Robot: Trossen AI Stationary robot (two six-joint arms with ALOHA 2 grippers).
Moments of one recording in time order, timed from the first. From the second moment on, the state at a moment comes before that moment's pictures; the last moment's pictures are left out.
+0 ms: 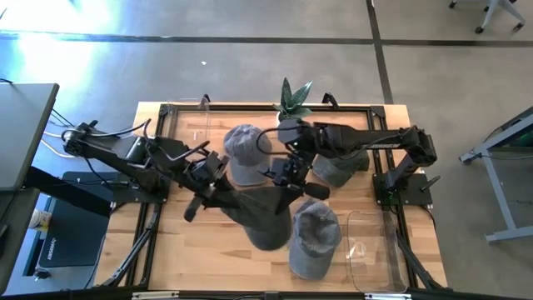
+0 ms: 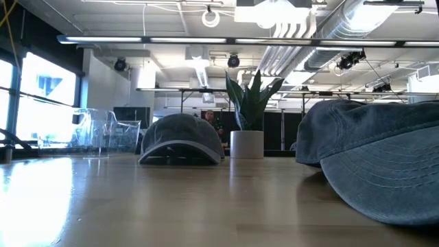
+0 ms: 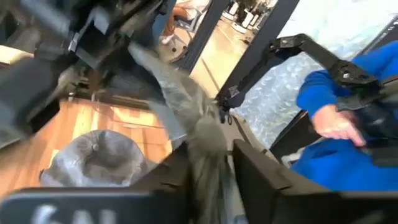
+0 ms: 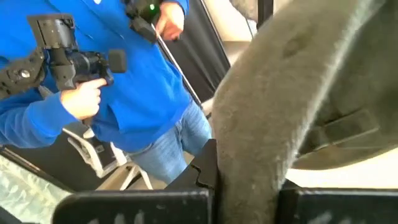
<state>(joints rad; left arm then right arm) -0.32 1.18 1.38 -0.37 0.10 -0.45 0.02 1.71 1.74 -0.42 -1.06 0.08</state>
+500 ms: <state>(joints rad) -0.32 1.28 1.37 -0.15 0.33 -0.45 0.01 1.61 1.74 -0.33 -0.99 0.16</state>
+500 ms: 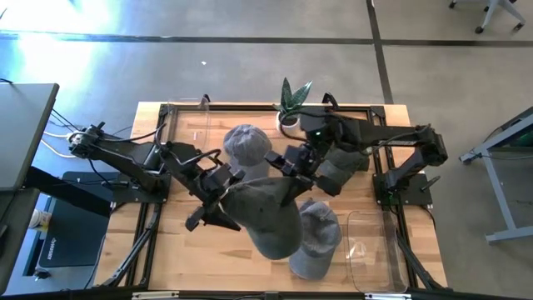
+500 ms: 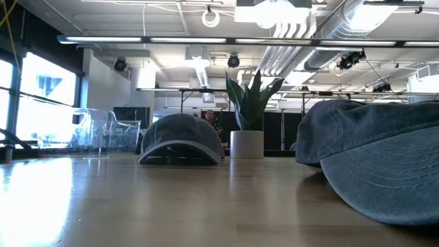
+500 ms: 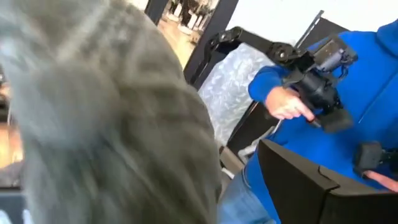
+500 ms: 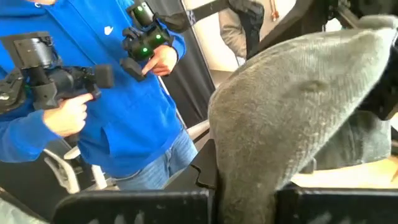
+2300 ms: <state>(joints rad) -0.17 1.34 1.37 -0.04 0.48 -0.47 0.07 1.49 1.74 -0.62 -0.86 0.07</state>
